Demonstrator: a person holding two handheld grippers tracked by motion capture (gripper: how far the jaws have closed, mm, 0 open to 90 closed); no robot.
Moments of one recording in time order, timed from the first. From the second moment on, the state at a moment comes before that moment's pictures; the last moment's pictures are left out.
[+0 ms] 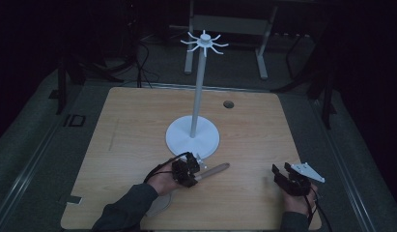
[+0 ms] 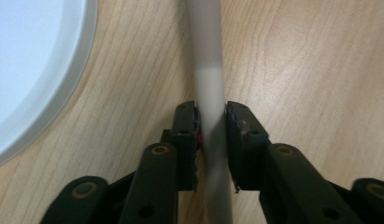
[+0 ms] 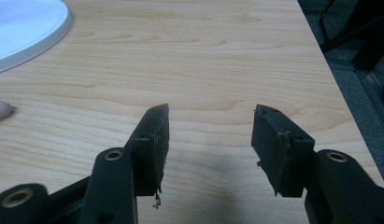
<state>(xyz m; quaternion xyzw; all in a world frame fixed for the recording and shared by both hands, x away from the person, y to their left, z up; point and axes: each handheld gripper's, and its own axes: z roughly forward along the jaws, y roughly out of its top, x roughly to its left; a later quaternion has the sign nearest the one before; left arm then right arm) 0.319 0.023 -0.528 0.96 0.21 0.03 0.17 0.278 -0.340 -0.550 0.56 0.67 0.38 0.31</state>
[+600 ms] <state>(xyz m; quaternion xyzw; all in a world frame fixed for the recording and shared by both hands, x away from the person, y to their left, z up) 0.335 -0.011 -0.526 0.97 0.21 0.03 0.14 0.281 -0.342 -0.553 0.56 0.67 0.38 0.30</state>
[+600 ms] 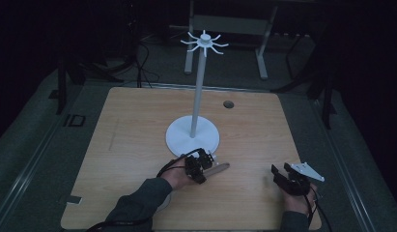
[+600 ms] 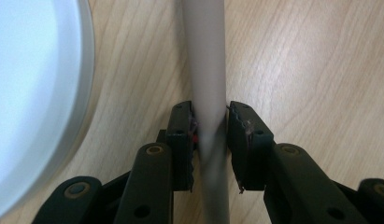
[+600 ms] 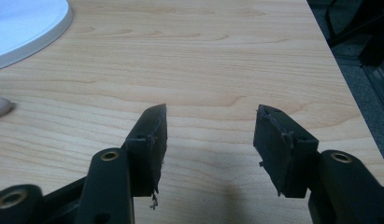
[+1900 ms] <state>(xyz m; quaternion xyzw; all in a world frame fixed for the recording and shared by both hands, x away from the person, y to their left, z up) 0.337 -0.011 -0.507 0.95 0.24 0.05 0.17 0.282 -0.343 -0.553 0.56 0.67 0.38 0.30</state>
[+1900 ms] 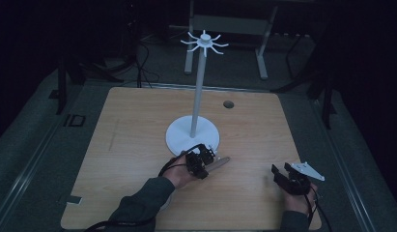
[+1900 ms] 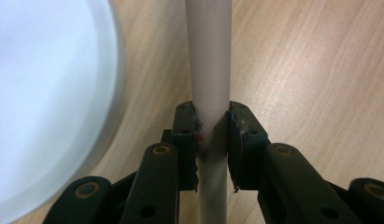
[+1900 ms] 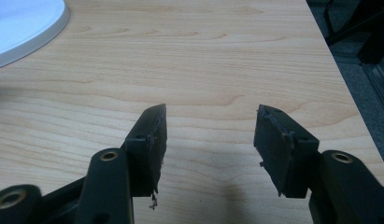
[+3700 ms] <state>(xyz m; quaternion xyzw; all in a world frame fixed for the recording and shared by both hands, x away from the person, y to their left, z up) 0.319 0.012 -0.425 0.85 0.33 0.19 0.36 0.281 -0.343 -0.554 0.57 0.67 0.38 0.30</state>
